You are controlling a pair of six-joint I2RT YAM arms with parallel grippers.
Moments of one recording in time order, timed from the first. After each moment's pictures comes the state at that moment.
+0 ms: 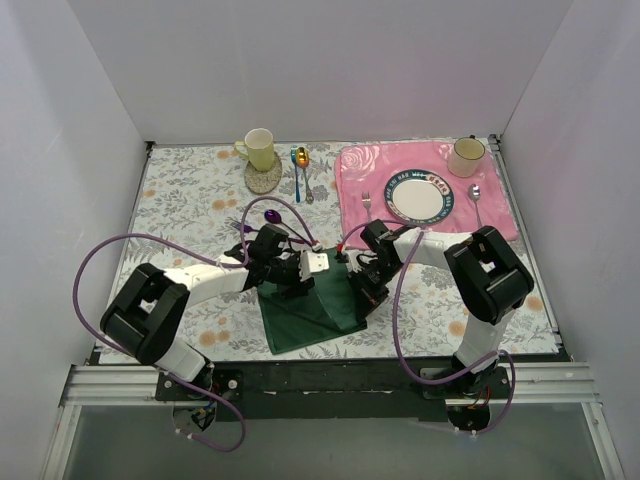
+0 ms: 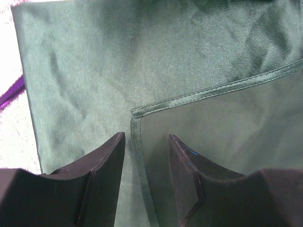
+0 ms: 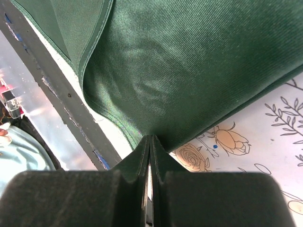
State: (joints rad) left arm -0.61 1.51 0.72 -0.12 0.53 0.66; right arm 0.62 1.80 0.97 -0.68 -0.74 -0.13
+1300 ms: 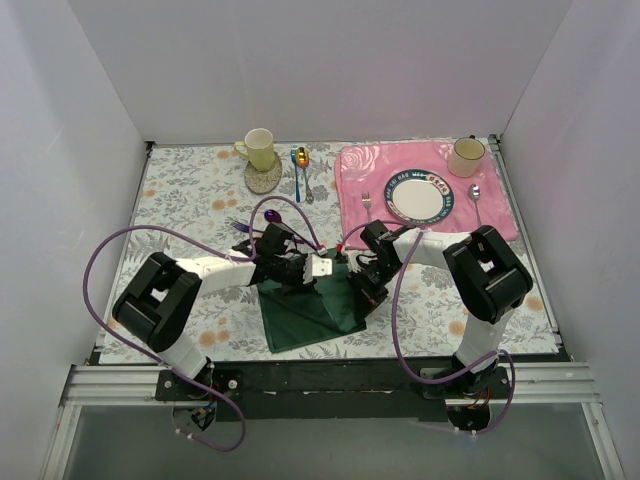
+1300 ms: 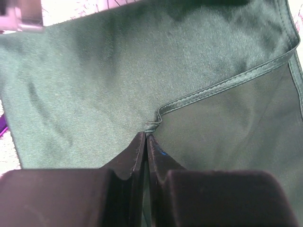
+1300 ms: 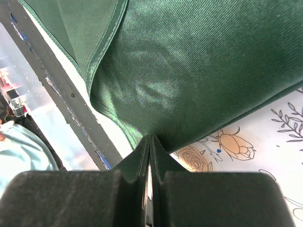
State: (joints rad) left arm -0.61 1.60 0.77 -0.14 0.64 0.80; right arm 0.62 1.81 0.97 -0.67 -0.76 -0.13
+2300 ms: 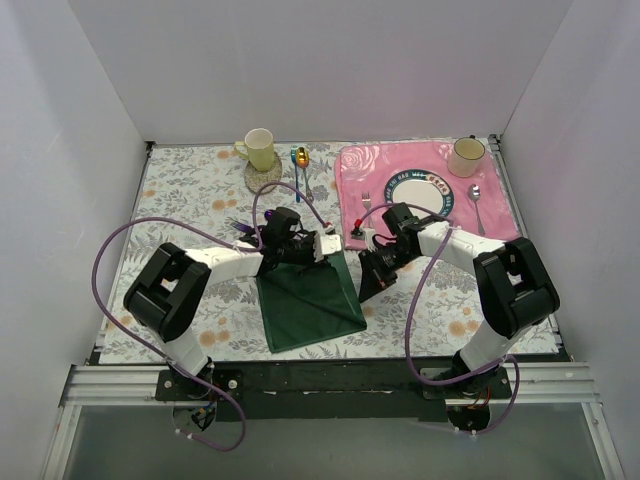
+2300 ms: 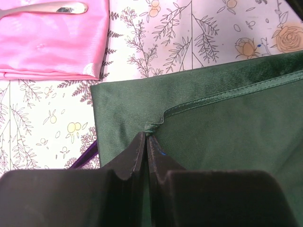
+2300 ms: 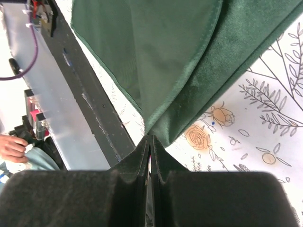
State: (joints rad) left arm -0.61 1.68 0.87 0.08 0.59 0.69; right arm 0.49 1.66 0.97 -0.68 -0.86 -0.11
